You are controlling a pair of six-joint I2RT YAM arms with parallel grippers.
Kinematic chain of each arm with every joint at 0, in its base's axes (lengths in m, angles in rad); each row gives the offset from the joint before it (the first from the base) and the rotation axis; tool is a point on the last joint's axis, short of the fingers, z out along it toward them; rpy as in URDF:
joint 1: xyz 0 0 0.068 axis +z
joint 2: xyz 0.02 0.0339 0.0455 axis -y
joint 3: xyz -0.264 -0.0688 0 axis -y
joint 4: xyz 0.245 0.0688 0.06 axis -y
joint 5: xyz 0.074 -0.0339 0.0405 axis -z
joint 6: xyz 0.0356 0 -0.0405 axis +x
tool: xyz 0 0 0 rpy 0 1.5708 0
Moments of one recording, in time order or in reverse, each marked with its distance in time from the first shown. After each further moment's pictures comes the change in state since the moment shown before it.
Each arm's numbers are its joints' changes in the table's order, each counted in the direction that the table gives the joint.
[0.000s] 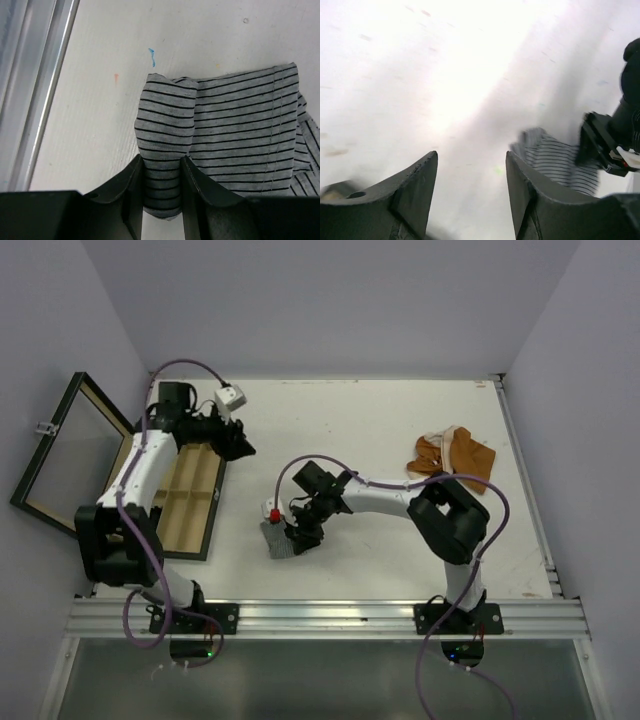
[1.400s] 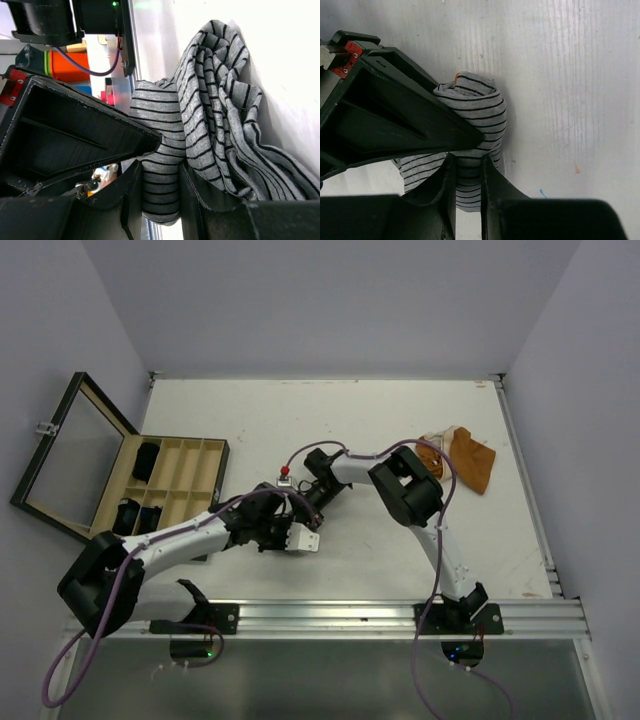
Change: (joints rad) left arm -0.692 0.346 -0.673 0.292 -0.570 0.312; right arm -0.217 -0.502 0.409 -0.317 -0.597 0.633
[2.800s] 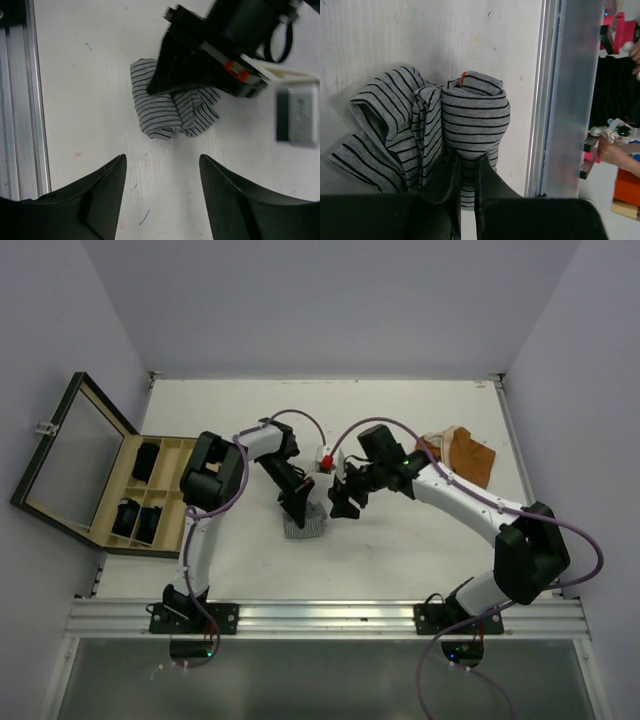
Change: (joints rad) left arm 0.297 -1.030 1.025 -0.962 0.586 0.073; right arm -0.105 0.906 -0.497 0.208 0.616 -0.396
